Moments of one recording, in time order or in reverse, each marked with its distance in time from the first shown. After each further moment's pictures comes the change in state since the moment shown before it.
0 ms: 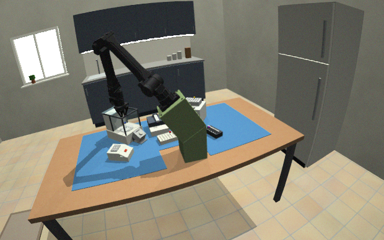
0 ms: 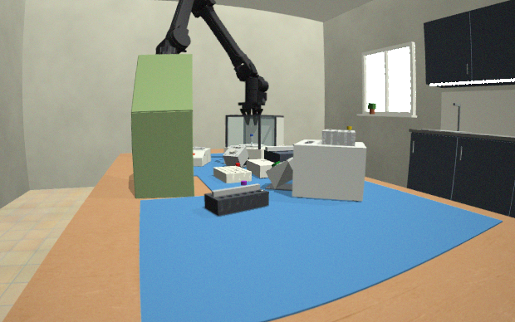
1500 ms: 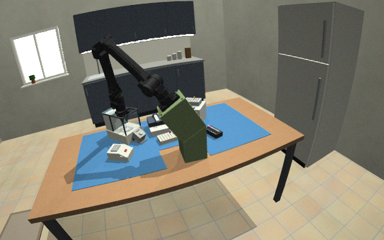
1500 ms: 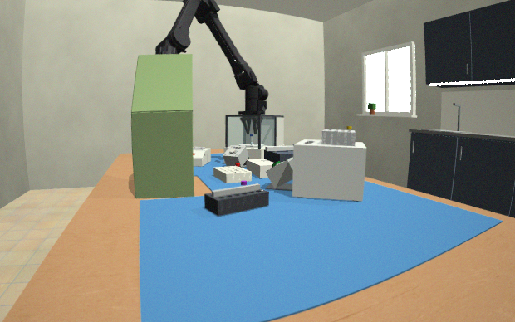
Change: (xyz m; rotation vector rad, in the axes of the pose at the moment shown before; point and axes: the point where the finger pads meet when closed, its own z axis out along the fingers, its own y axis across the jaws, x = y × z) arm 0.000 -0.001 0.039 -0.001 0.001 0.001
